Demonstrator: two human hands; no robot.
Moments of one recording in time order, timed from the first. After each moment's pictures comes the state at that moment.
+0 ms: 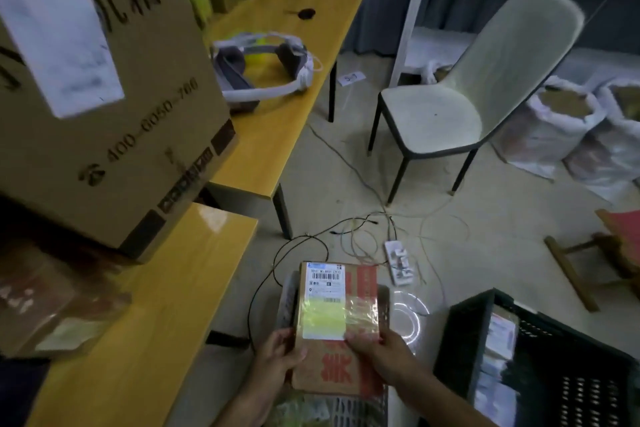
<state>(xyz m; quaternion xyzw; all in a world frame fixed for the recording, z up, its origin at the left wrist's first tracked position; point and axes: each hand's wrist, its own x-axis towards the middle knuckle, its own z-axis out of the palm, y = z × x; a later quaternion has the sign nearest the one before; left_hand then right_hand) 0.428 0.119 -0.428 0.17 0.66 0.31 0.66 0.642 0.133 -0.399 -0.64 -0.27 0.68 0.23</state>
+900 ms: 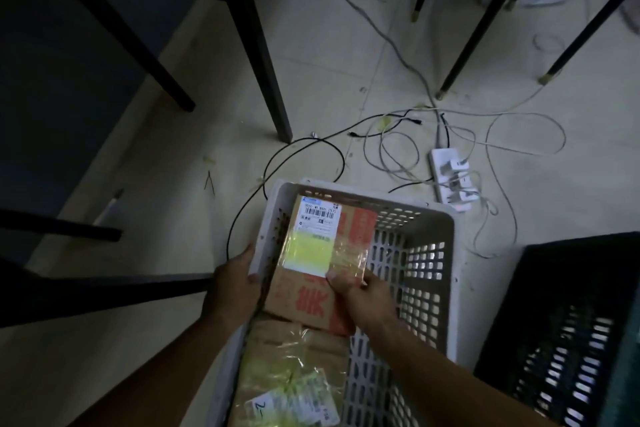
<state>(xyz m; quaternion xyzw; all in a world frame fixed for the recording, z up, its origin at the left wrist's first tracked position) 0.368 0.190 -0.753 0.48 0.78 0.08 0.39 0.589 0.180 -0.787 -0.71 -0.26 0.63 0.18</state>
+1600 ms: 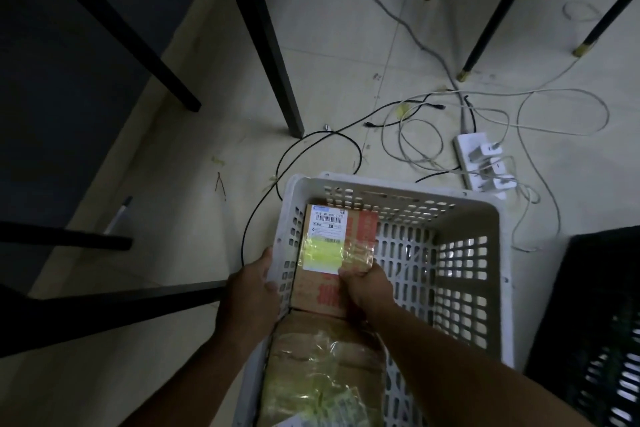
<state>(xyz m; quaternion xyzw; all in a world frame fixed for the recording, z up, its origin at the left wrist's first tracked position) 0.360 0.188 -0.778 0.50 0.78 0.06 0.38 0.549 0.208 -0.891 -0.76 -0.29 0.57 0.07</state>
